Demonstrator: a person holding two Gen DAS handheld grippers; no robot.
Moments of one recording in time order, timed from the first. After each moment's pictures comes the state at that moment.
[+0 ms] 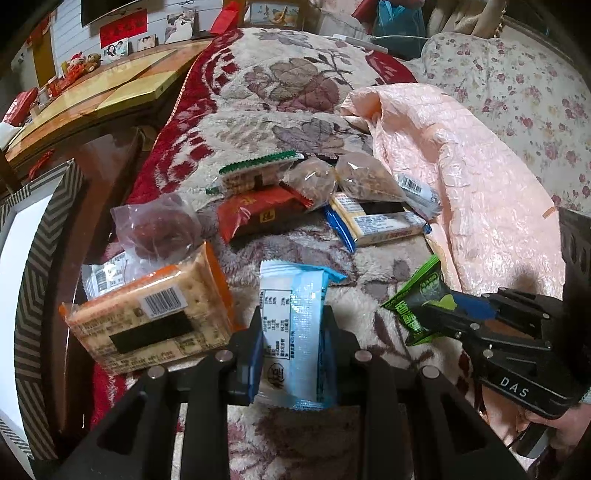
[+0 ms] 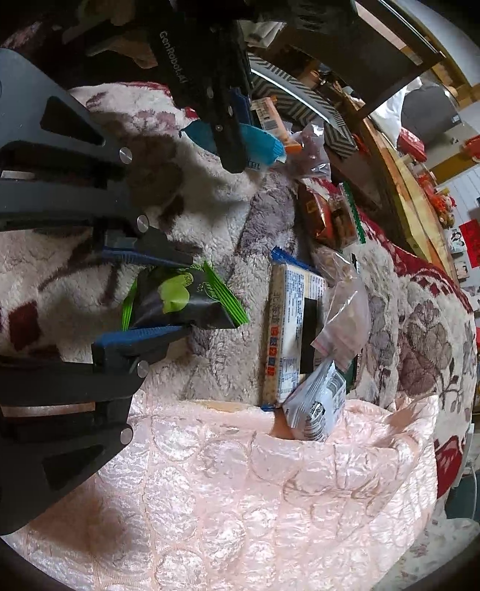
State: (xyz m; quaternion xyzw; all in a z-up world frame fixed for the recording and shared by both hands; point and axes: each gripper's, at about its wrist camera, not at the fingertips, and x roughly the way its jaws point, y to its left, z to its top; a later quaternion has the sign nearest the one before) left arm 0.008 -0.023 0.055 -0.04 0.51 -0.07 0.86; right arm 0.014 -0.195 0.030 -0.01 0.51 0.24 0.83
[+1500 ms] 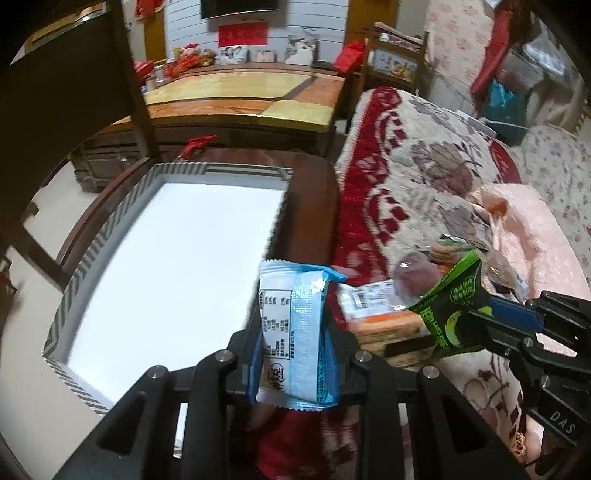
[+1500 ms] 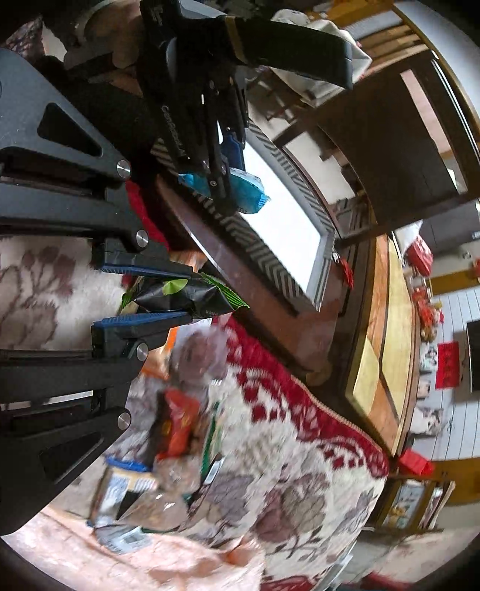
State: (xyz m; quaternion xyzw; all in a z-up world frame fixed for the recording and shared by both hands) left arm -0.039 0.154 0.101 -0.10 0.45 0.11 0.88; right arm 0.001 -0.002 0.109 -0.11 0.42 0.40 0.81
